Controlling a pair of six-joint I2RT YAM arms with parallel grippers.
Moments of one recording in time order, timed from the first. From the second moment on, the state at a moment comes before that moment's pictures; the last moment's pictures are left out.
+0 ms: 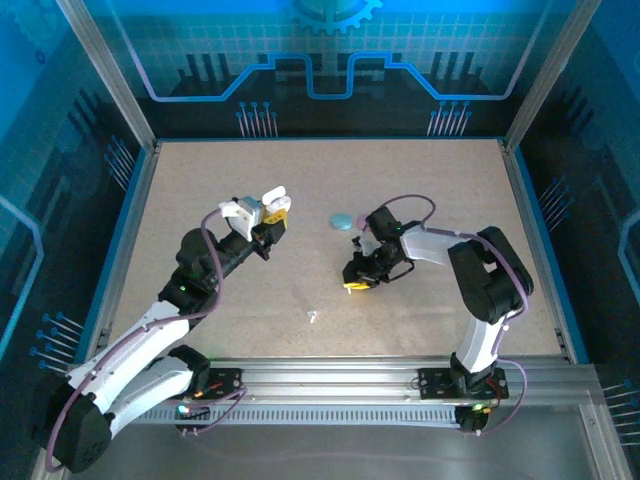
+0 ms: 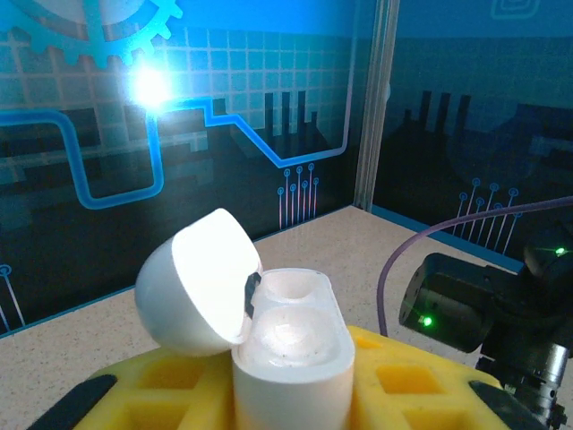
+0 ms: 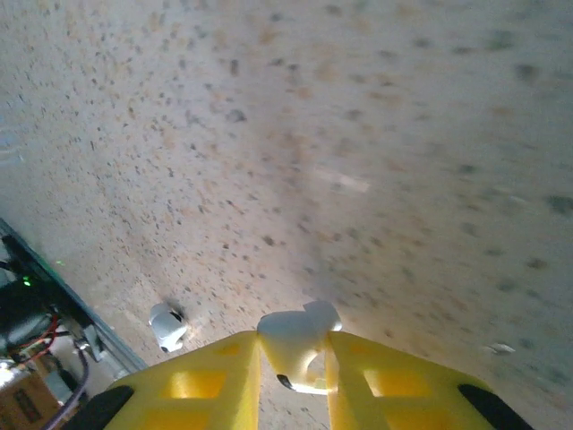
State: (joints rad) left arm -0.45 0.88 0.55 0.38 0.18 -0.04; right arm 0.47 1.80 0.98 -0.52 -0.66 0.49
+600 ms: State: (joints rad) left arm -0.45 0.91 0.57 0.41 0.20 -0.07; right arm 0.32 1.68 0.85 -0.50 -0.67 0.50
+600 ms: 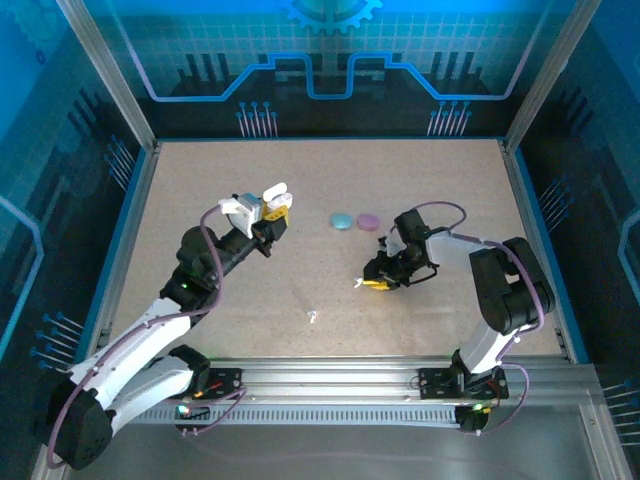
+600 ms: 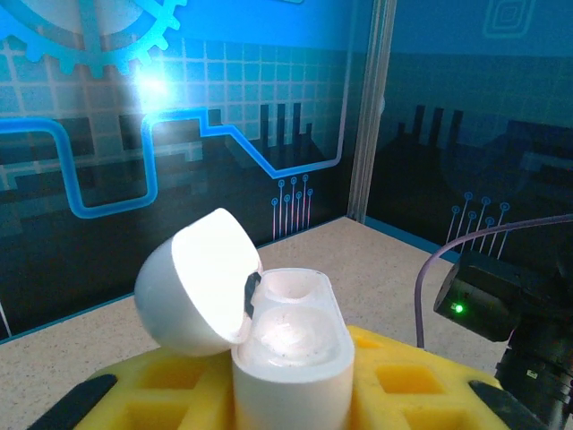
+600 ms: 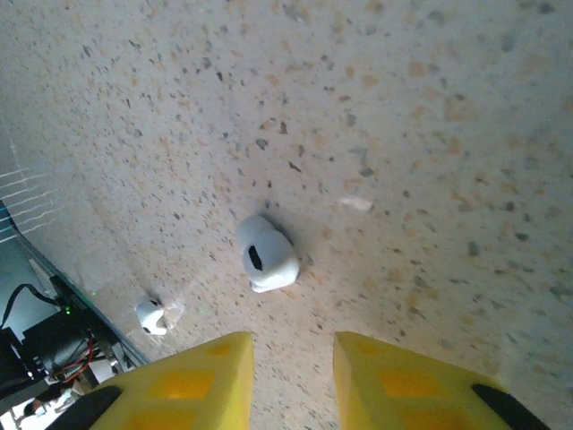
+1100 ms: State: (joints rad) left arm -0.45 0.95 0.57 0.45 0.22 -0.10; right arm 0.48 1.73 1.10 -0.71 -0.36 0.61
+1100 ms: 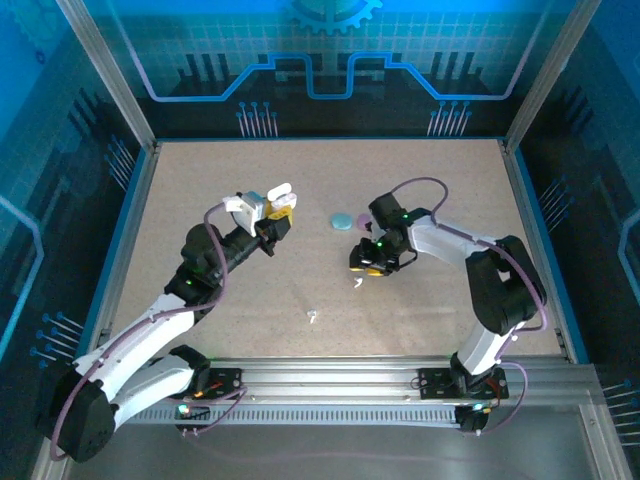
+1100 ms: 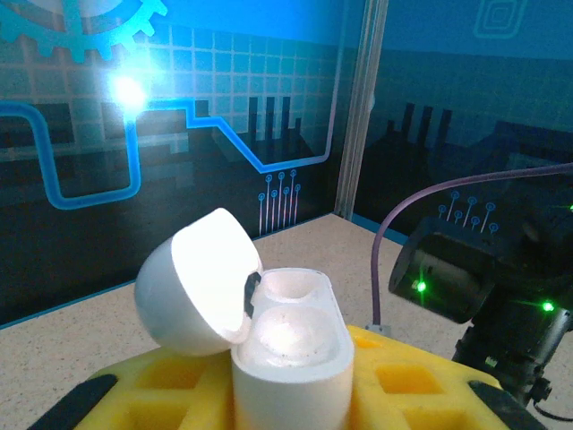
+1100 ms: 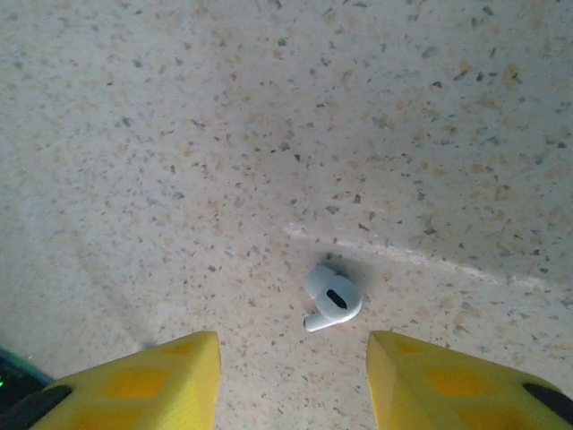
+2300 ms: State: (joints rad) left arm -0.45 0.95 0.57 0.47 0.22 -0.11; right arm 0.64 1.99 1.39 -0.92 -0.20 0.50
